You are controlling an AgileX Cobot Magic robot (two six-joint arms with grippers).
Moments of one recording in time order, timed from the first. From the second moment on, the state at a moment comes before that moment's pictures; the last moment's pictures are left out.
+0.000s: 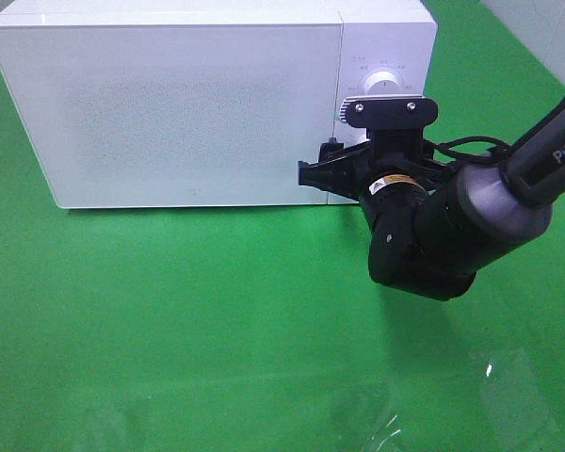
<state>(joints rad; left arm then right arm) -0.03 0.00 -0.51 -0.07 1.04 0.04 0.66 2.09 -0.84 0.75 -1.12 -0.29</state>
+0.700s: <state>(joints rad) -0.03 0.00 -0.51 -0.07 1.04 0.04 0.66 2.09 -0.84 0.78 -1.13 -0.22</state>
